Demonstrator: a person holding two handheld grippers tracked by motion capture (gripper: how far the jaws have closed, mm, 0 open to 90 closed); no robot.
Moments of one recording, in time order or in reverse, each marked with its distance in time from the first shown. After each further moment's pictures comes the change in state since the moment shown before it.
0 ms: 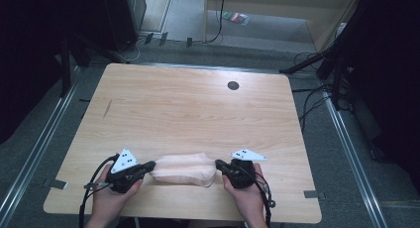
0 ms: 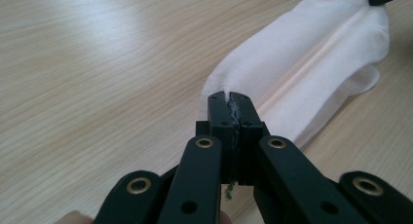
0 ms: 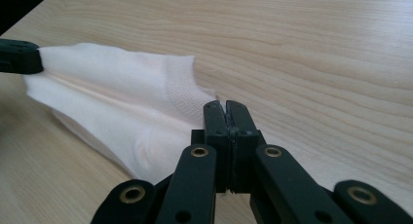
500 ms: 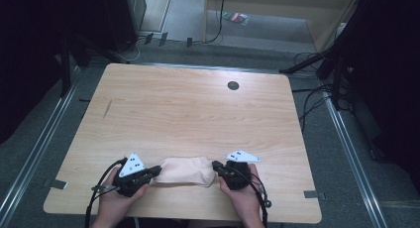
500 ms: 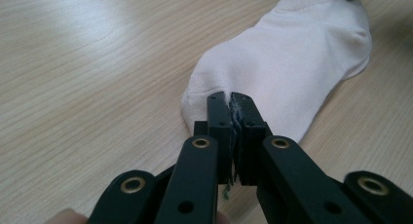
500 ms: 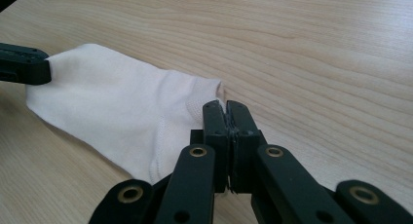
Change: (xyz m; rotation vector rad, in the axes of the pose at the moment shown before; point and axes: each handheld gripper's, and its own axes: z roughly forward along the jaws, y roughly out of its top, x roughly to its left) left arm -0.010 -0.005 0.012 0.033 -0.026 0.030; right arm 0.004 -0.004 0.011 0.020 -0.013 -0.043
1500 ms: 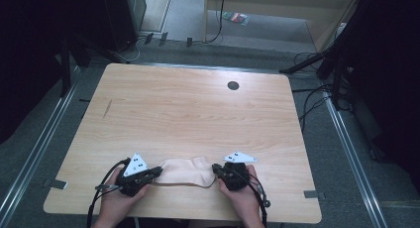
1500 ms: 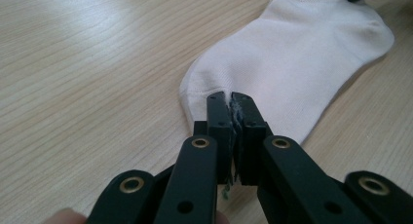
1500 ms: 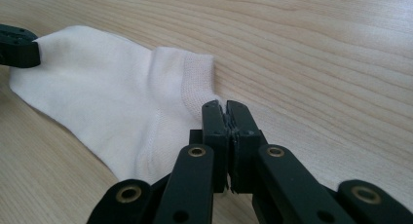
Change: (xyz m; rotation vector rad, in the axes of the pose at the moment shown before) left arm 0.002 -0.005 0.011 0.034 0.010 0.012; right arm -0.004 -0.009 0.012 0.058 -0.014 -0.017
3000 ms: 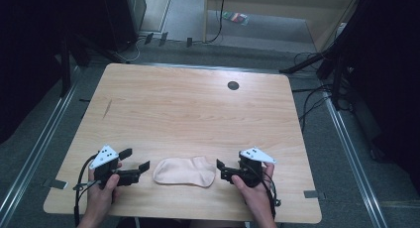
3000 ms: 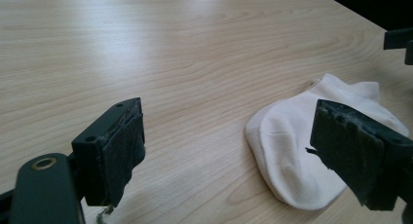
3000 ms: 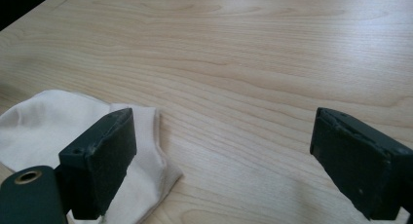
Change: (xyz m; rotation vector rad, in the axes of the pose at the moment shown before) left arm 0.046 -0.012 -0.033 -0.235 0.056 -0.236; right arm -0.027 0.003 -0.020 -0.185 -0.067 0.088
